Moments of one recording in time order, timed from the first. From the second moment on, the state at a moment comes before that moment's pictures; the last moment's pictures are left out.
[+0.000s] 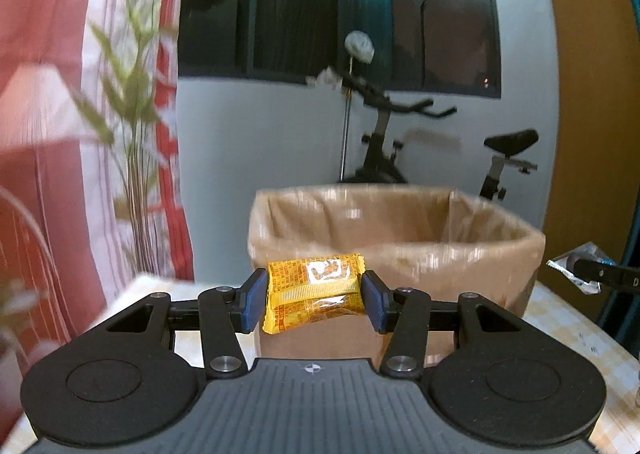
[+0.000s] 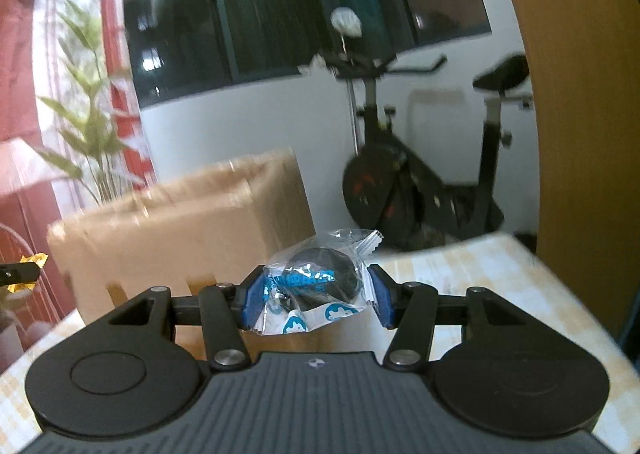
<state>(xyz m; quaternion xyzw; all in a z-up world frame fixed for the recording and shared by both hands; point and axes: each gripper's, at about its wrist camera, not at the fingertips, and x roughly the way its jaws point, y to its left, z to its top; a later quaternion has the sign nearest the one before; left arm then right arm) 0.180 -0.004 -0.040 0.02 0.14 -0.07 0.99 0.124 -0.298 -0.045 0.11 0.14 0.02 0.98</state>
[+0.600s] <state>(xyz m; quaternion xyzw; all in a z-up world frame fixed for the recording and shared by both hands) 0.282 -0.023 -0.010 0.03 0.16 -0.10 0.98 0.212 -0.243 0.017 0.07 0.13 0.13 0.98</state>
